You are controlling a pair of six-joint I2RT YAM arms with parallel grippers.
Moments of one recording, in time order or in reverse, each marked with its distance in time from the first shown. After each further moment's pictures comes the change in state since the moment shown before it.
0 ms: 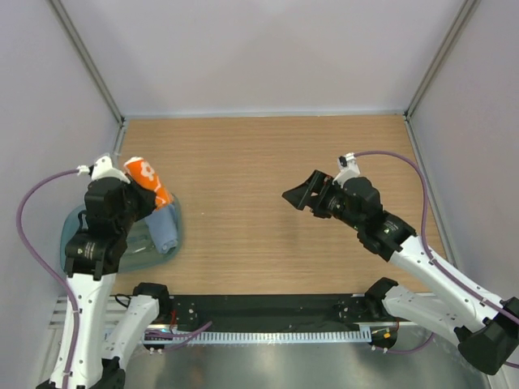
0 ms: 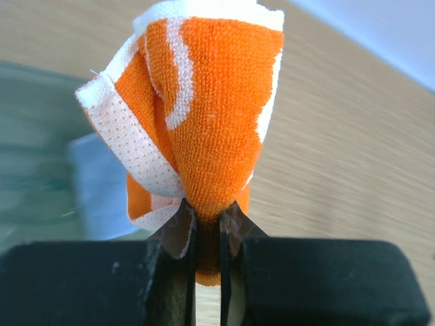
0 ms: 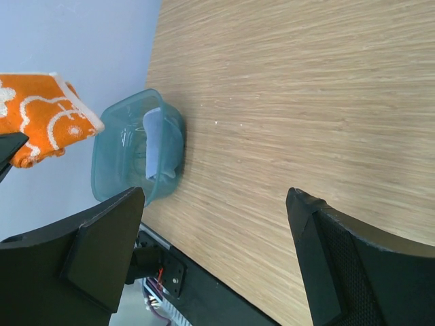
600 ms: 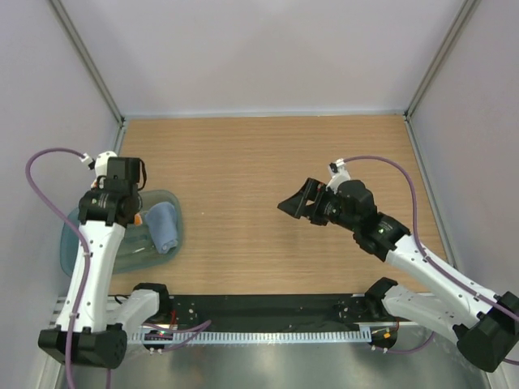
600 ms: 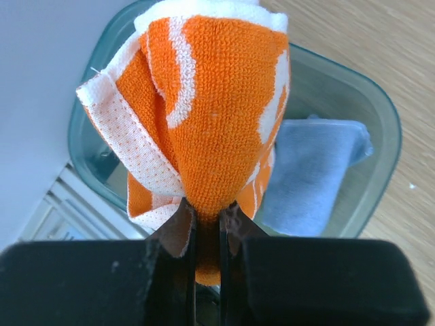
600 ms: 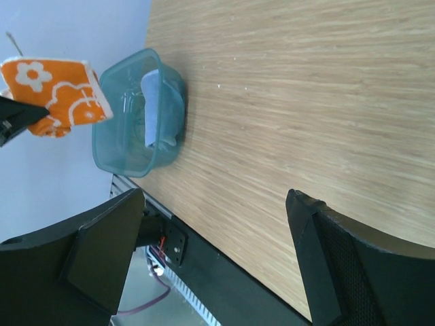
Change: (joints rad) left arm 0.051 0.262 0.099 -0.324 -0.575 0.115; right arm 0.000 0.020 -0.040 -0.005 -0.111 0.010
